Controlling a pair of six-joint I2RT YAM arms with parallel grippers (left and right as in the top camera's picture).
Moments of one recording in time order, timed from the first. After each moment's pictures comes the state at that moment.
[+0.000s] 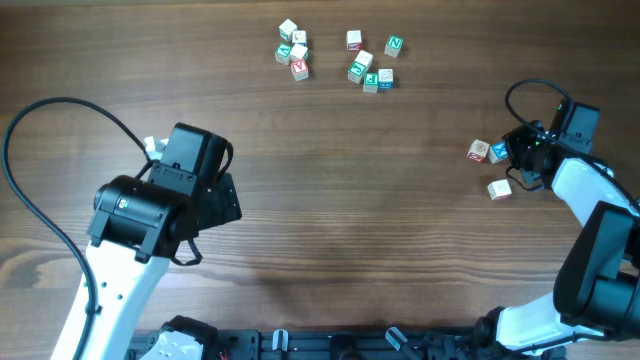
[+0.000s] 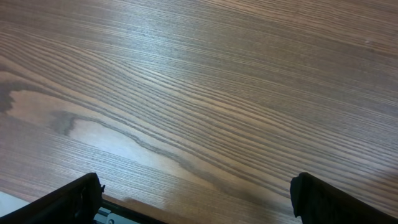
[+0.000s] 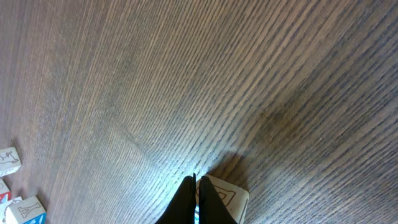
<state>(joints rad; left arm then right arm) -0.34 1.15 1.26 -1.43 -0.32 -0.58 -0.33 1.72 0.88 -0.16 -0.18 0.81</state>
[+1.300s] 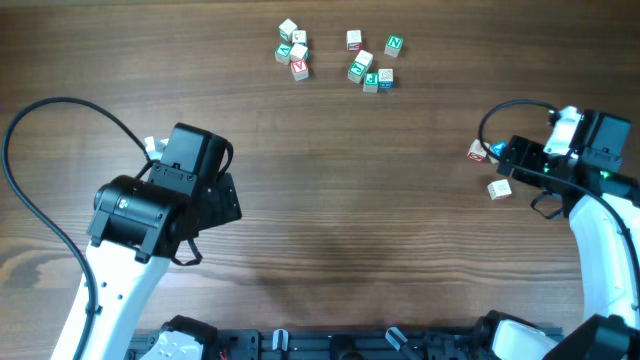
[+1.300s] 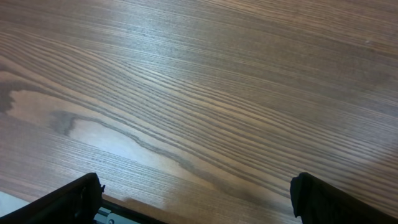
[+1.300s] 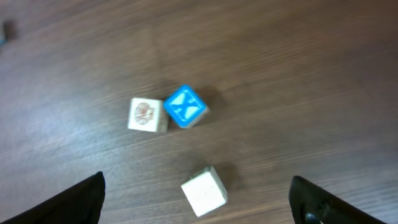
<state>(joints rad) -0.34 1.15 1.26 -1.43 -0.32 -0.58 -0.33 1.34 0.88 -0.58 -0.15 0.00</state>
